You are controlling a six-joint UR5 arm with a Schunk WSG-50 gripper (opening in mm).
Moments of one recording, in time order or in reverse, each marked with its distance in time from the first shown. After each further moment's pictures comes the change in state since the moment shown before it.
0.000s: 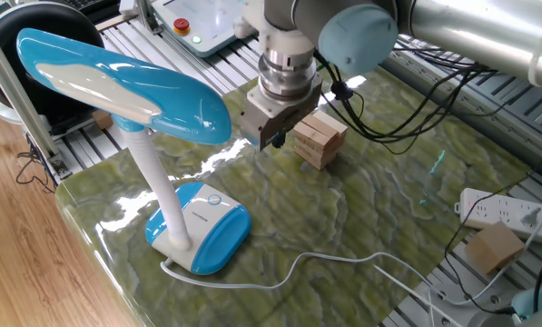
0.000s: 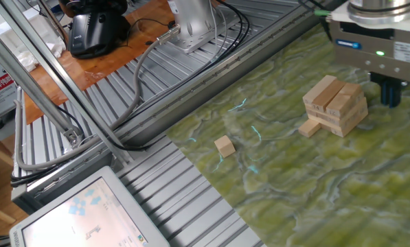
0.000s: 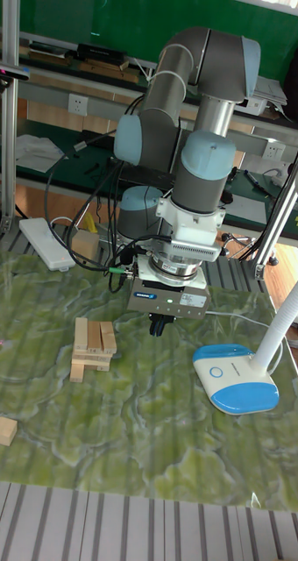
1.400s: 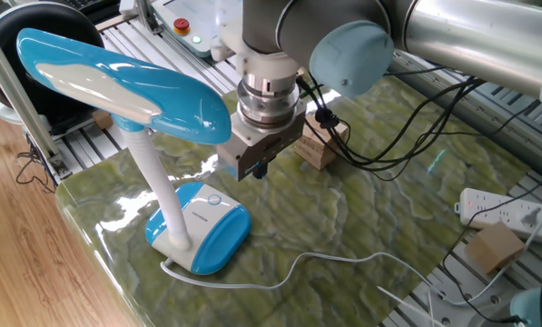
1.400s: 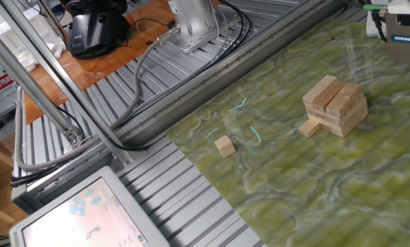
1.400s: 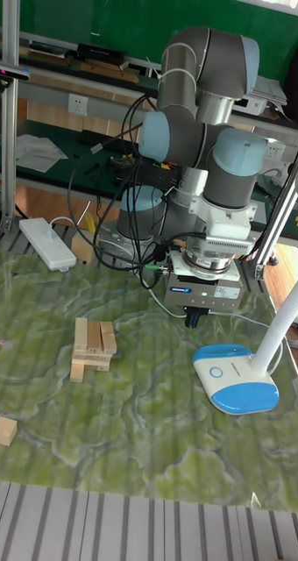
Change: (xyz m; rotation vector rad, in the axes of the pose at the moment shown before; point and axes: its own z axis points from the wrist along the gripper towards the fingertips) arm 0.025 0.073 -0.012 -0.068 0.026 0.015
